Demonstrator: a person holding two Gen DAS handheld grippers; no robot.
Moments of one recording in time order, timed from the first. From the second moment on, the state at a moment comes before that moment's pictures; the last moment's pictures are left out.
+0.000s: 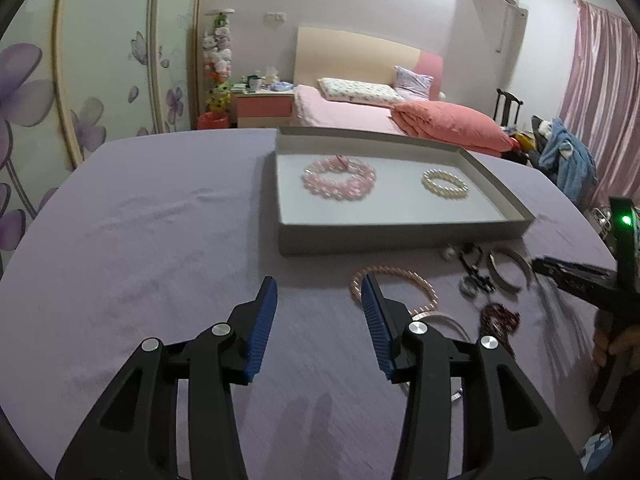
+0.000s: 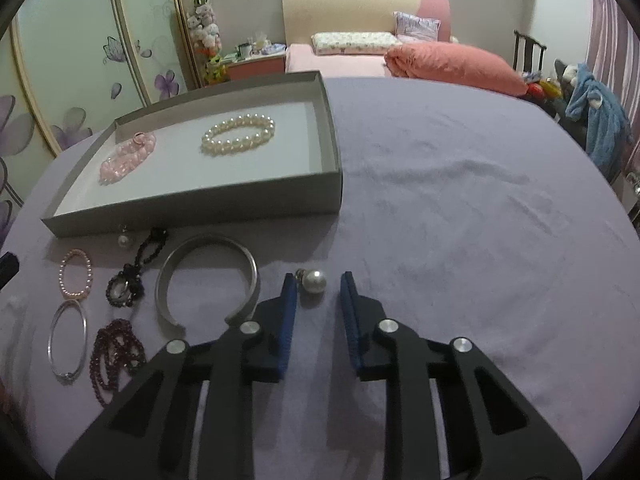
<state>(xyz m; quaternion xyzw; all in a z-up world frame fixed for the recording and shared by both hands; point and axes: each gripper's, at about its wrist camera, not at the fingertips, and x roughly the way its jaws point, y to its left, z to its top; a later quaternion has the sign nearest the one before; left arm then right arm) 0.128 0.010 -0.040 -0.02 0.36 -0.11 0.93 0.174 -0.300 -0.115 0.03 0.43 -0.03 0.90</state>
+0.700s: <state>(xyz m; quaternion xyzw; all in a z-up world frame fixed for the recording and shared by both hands) 0.104 -0.066 -0.075 0.05 0.43 -0.15 0.89 0.172 -0.307 -0.115 0.04 0.43 -0.03 0.90</state>
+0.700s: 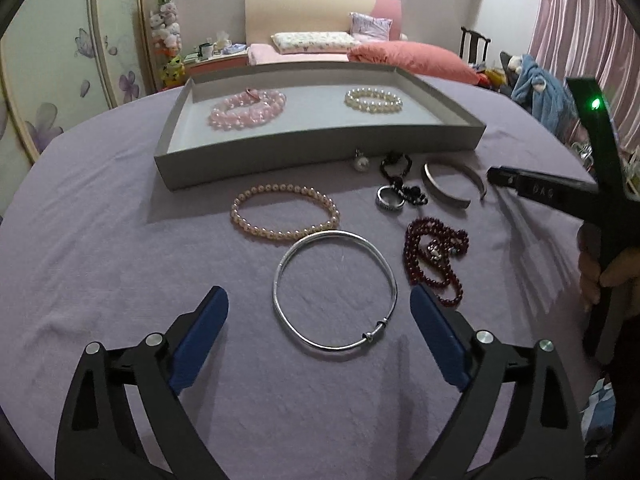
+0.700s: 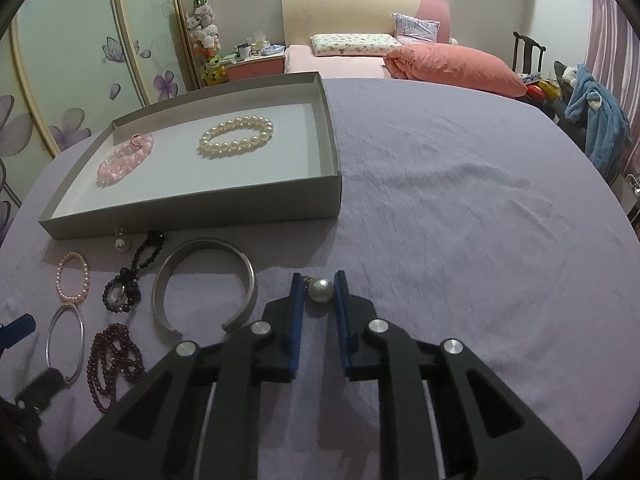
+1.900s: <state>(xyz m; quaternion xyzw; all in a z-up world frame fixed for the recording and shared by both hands) 0.116 -0.033 -0.077 0.06 0.44 -0.09 0.89 0.165 -0.296 -0.115 0.03 0.43 -0.01 0.90</state>
